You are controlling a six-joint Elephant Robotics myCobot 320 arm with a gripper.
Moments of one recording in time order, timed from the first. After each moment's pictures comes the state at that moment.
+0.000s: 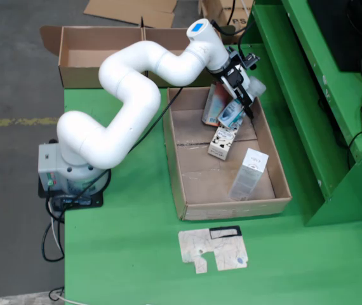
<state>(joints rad) 0.73 -1.00 -0.69 0.50 0.95 0.36</state>
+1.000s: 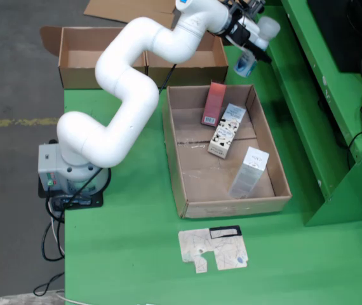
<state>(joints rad) 0.79 -0.97 -0.24 0.50 0.96 0.30</state>
